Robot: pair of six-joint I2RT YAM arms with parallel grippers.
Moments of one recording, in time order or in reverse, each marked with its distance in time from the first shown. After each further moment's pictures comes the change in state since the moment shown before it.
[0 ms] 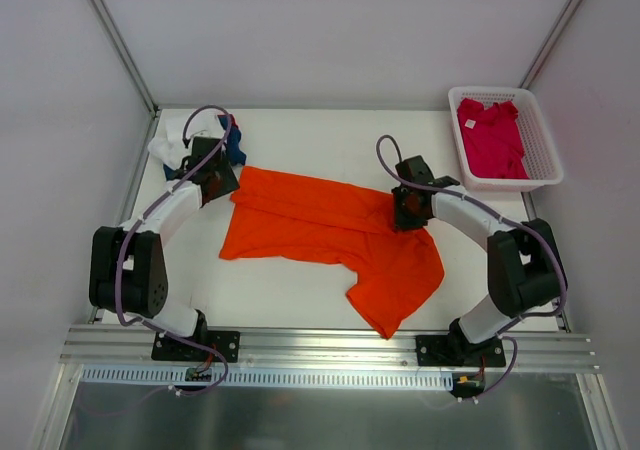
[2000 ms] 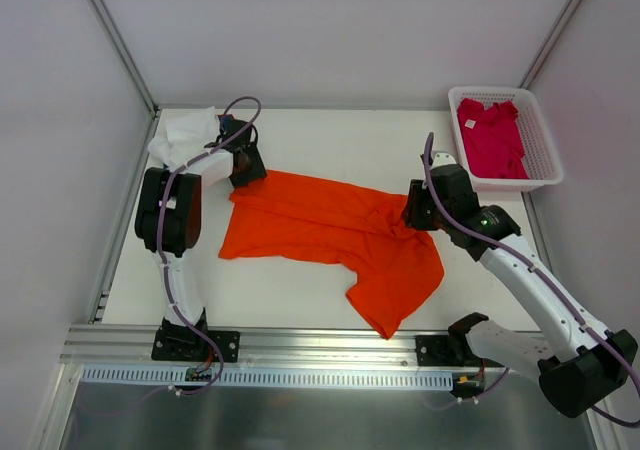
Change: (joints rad) left arm -0.060 0.477 0.385 -0.029 0.135 -0.053; right arm 0.113 -0.576 -0.026 -0.117 0.046 0.045
